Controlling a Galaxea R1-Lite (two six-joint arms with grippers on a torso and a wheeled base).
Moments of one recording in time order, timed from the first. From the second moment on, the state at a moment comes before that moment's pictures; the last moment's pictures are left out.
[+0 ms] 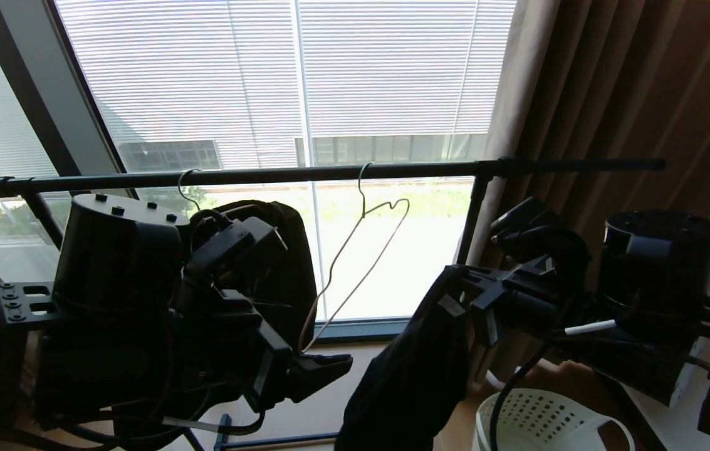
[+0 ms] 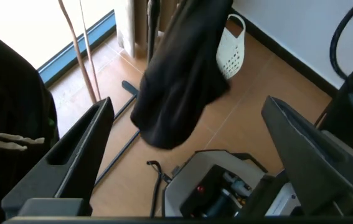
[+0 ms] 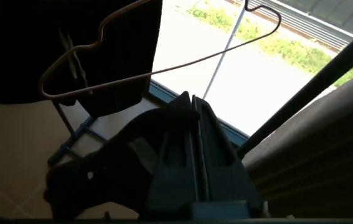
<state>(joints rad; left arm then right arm) -0.68 1.49 -0.79 -0.14 -0.19 0.03 0.68 1.62 -0.66 -0.67 -0.15 -0.10</state>
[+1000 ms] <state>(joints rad) -0.56 1.76 -1.01 -0.24 -0.12 0.05 0.61 1.53 -0.52 -0.74 -0.15 -0.15</state>
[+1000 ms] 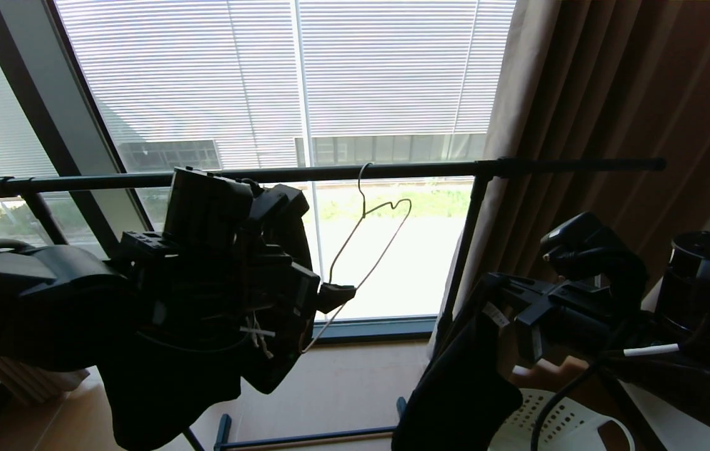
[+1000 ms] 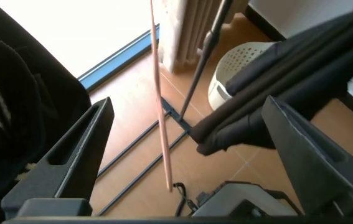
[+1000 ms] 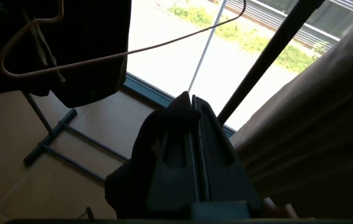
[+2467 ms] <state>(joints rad) -0.52 2.04 -1.20 -0.30 -0.07 0.04 0.62 1.53 -0.52 -0.74 -0.15 -0.15</state>
